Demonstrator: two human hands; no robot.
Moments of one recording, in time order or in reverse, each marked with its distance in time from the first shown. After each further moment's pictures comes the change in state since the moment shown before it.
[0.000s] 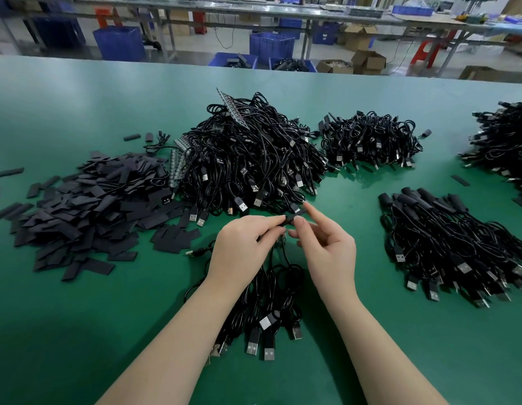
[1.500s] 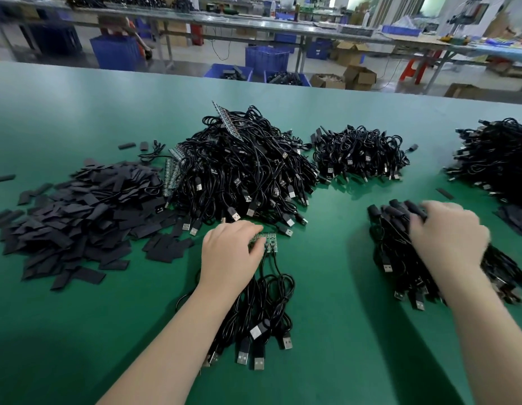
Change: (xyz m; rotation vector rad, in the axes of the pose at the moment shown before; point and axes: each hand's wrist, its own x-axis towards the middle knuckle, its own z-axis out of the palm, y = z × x) left_hand 0.005 -0.014 0.006 0.411 -0.143 -0.169; right_hand 0.083 -0.054 -0.149 -1.534 0.292 0.043
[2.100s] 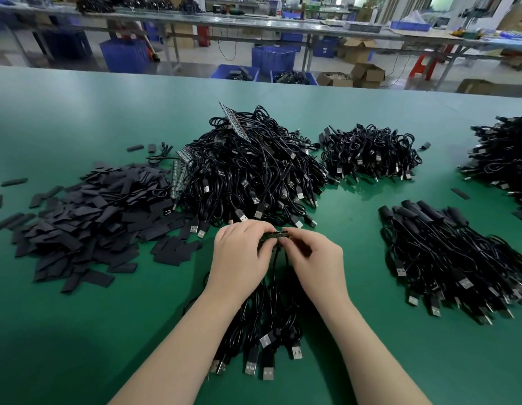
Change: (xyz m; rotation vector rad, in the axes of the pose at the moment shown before) left_hand -0.001 0.001 -0.002 -0.092 0.075 0.097; right_hand -0.108 -0.134 0.053 1.004 -0.179 -0.297
